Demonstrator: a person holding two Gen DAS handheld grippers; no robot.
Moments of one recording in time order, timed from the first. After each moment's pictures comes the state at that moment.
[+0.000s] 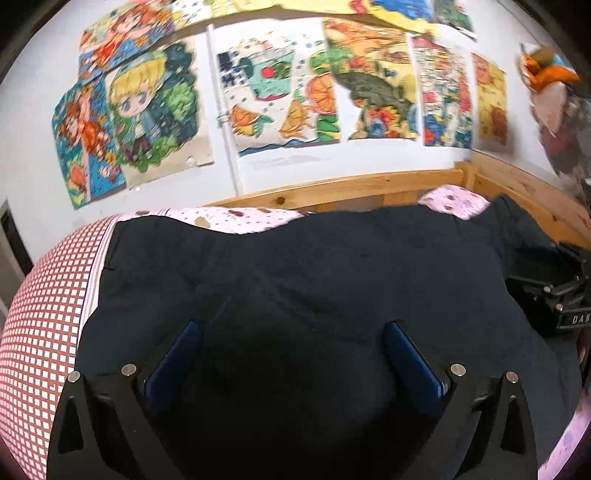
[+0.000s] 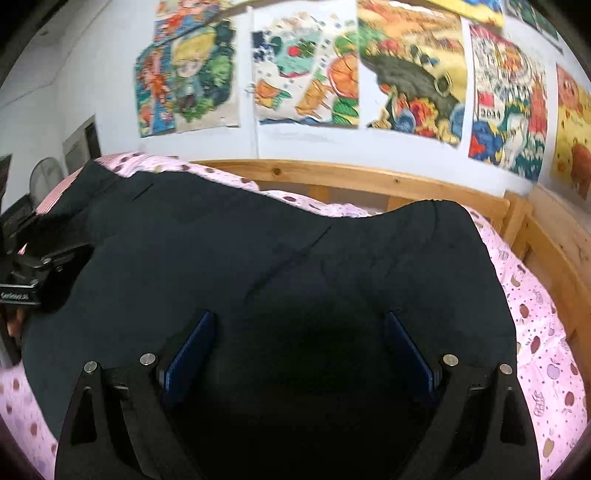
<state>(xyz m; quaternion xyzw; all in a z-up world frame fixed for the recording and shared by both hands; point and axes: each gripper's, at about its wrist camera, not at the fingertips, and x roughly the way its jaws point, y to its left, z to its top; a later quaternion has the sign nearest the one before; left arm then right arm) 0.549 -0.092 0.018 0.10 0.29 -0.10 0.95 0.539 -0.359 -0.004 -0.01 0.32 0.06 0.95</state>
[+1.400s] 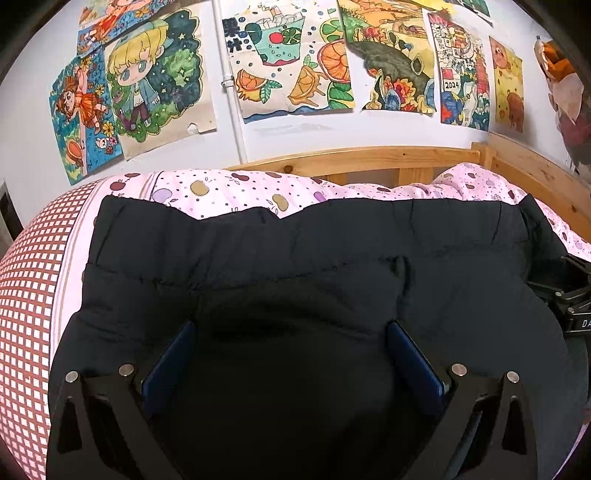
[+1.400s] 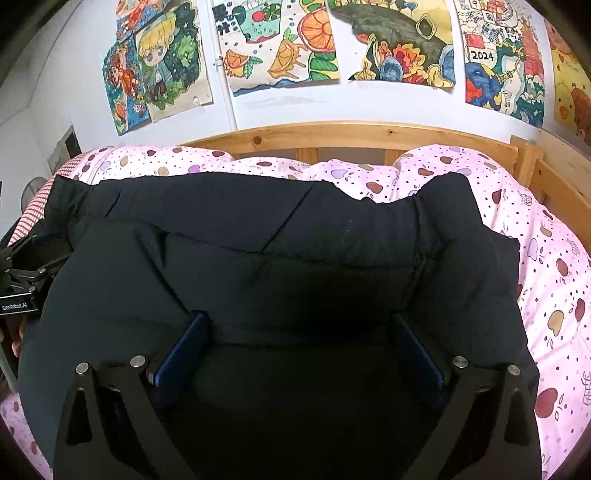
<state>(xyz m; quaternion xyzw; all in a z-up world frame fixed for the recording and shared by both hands) 0.573 -0.094 -0.017 0.10 0.32 -0.08 0.94 0.561 -0.368 -0.056 0.05 0.34 0.07 0.94</state>
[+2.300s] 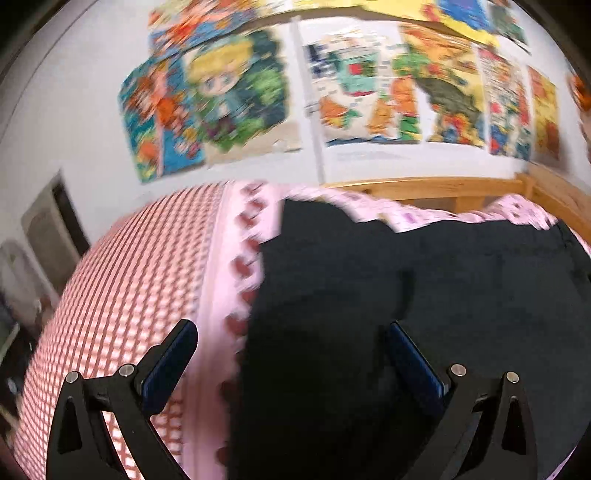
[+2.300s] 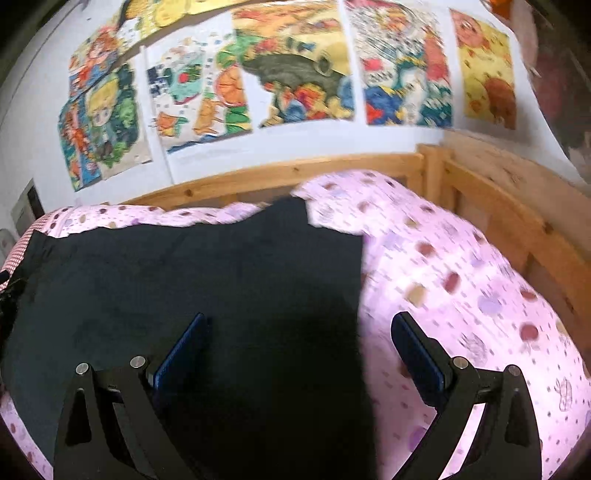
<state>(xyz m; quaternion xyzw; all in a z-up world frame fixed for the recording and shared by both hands) 0.545 0.010 0.014 0.07 0.30 0.01 0.95 0.501 -0.461 -0.042 0.10 0.30 -0.05 0.95</state>
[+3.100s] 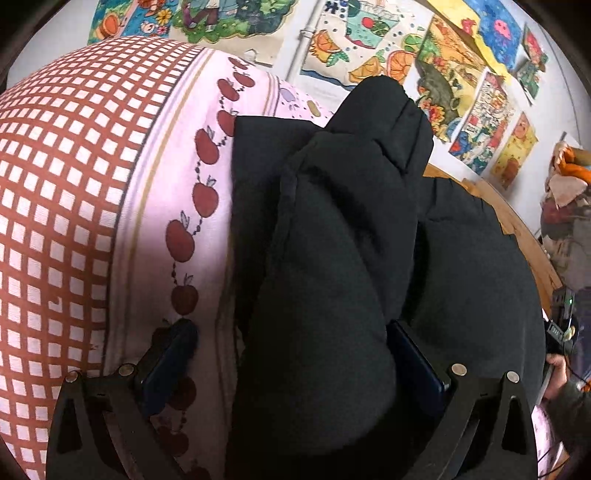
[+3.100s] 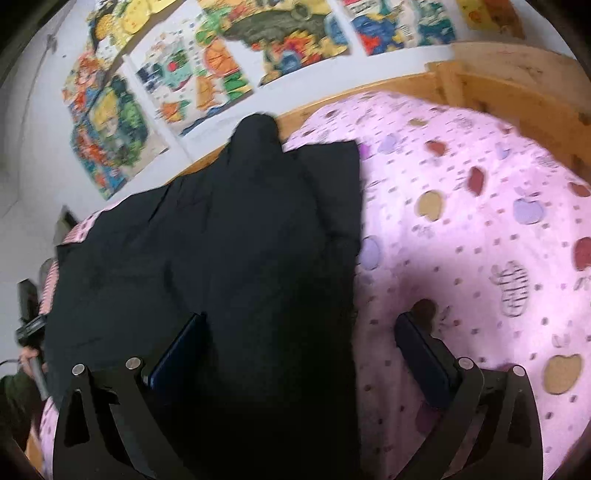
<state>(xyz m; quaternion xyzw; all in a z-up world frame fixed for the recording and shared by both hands) 0.577 0.052 -0.057 -0.08 0.41 -0.17 0.89 0.514 -0.484 -0.108 0.21 0.35 0.11 0.91</state>
